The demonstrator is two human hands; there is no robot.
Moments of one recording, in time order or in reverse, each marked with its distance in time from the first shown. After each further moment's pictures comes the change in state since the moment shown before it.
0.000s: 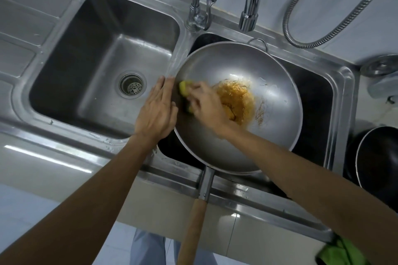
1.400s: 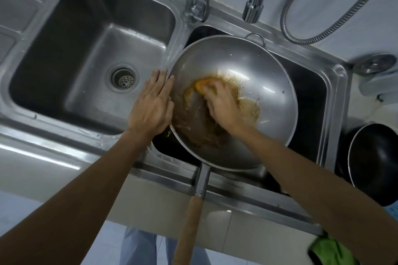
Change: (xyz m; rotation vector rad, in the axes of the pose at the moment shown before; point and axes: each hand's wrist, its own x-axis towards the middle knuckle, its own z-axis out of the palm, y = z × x) left_hand 0.003 -0.002 0.000 0.087 -0.040 0.061; right_hand -0.026 0.053 -0.017 -0.422 -0.010 -0.084
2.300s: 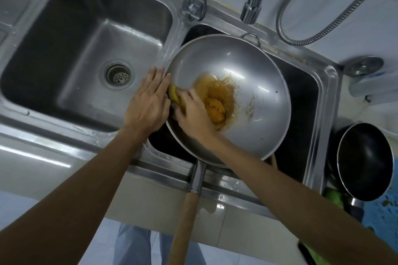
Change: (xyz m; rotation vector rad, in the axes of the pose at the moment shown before) left_hand 0.000 -0.005 0.004 0.012 0.004 0.008; right_hand 0.005 -0.095 -0.014 0.522 -0.085 0.287
